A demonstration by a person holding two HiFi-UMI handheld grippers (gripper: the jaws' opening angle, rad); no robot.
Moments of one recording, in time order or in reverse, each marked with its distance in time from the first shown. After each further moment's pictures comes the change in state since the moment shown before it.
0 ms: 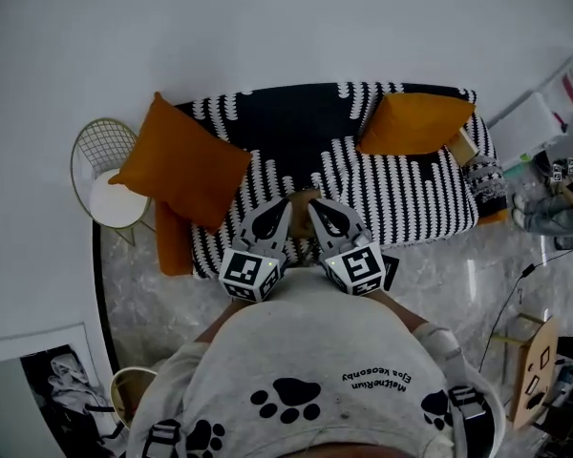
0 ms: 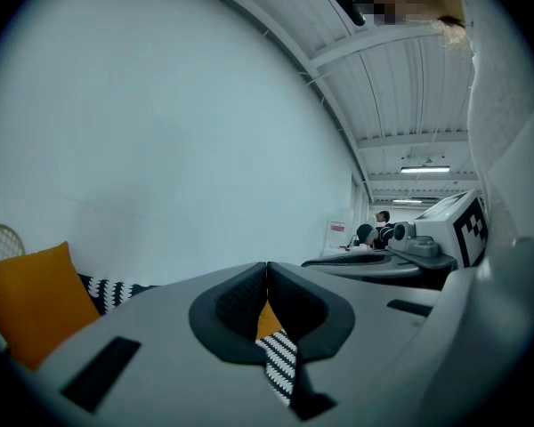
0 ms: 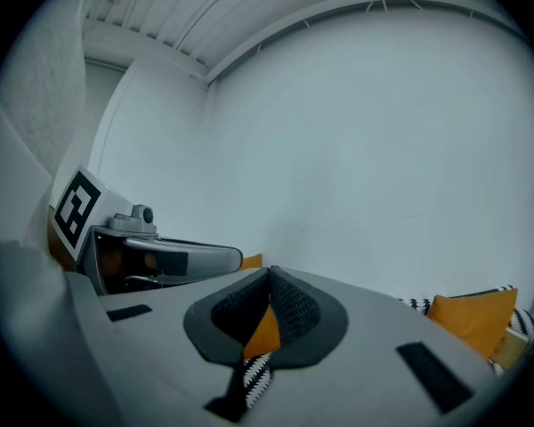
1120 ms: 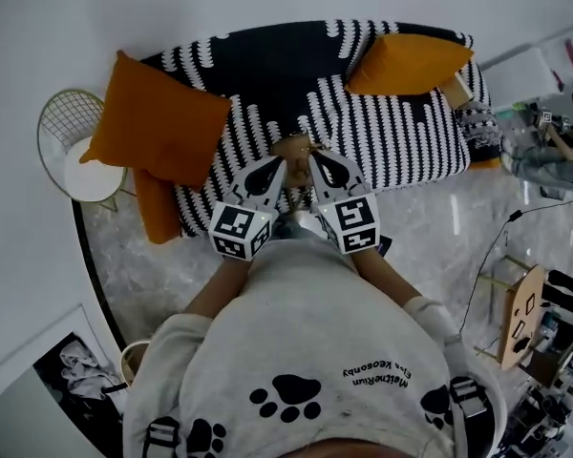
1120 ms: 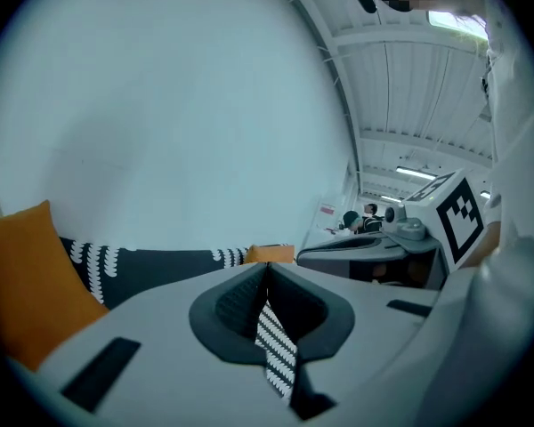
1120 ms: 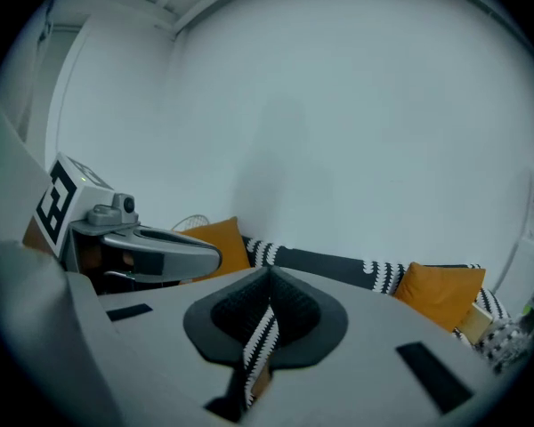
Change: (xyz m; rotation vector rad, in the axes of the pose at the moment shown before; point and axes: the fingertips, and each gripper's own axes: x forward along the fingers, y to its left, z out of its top) left arm 0.034 0.050 -0.049 -0.103 0.187 -0.114; right arm 0.053 -0.032 -0.050 0.071 0.314 -0.161
